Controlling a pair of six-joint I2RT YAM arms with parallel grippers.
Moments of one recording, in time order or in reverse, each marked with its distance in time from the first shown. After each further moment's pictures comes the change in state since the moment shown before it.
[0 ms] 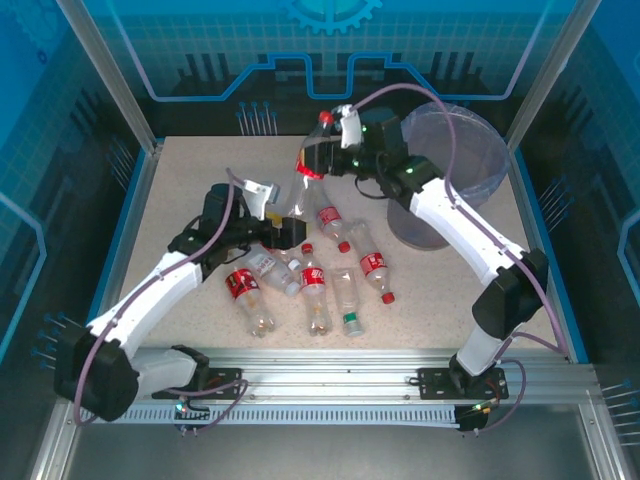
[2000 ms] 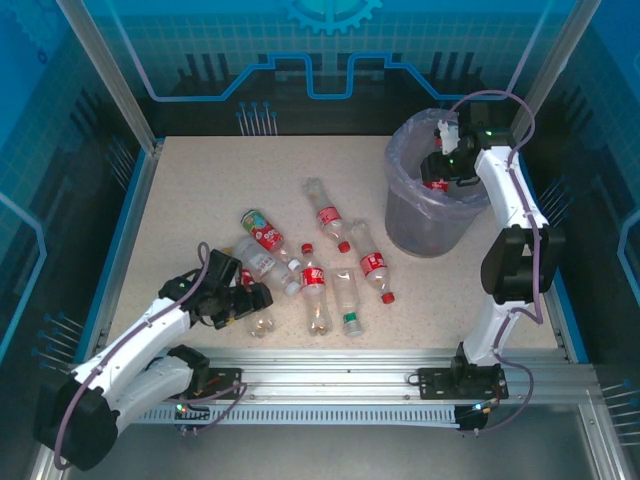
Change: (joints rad) left arm -0.045 -0.248 -0.362 -0.507 -0.266 -0.478; right arm -0.562 0.190 0.100 -0.613 0.148 -0.463
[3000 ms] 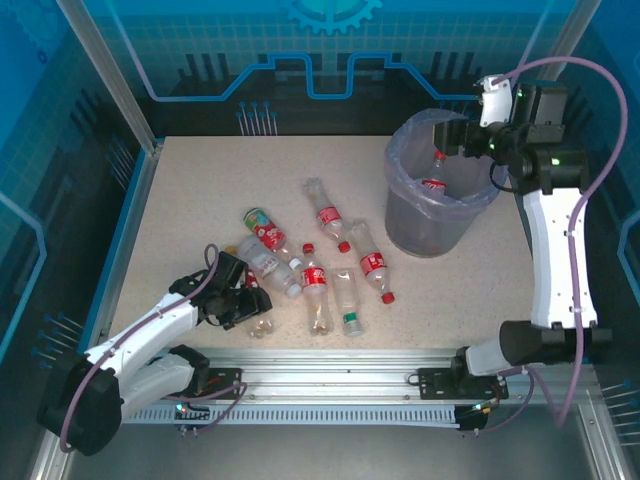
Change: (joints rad) left arm -0.014 0.086 -0.041 0.084 0.007 -0.024; right arm 0.007 -0.451 0.067 0.054 -0.153 0.057
